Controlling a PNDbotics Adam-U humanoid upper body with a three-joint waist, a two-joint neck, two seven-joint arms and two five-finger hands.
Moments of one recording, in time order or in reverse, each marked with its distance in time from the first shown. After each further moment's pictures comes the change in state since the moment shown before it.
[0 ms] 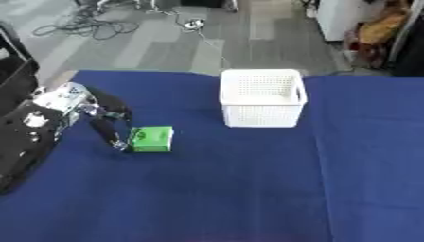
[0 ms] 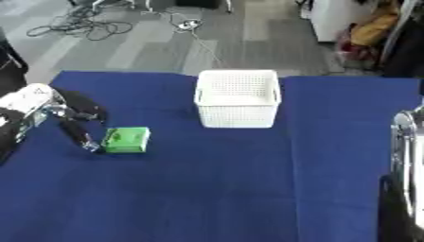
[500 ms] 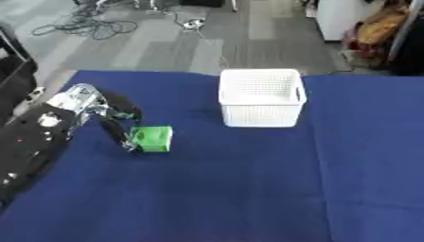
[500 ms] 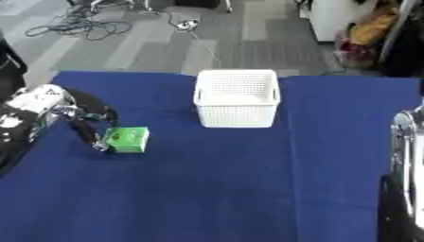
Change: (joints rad) left arm -0.035 -0.057 0.016 0.045 -0.052 -0.014 0.024; right arm -0.002 0.008 0.000 0.000 -0.001 0.000 0.000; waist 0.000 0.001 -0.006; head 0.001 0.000
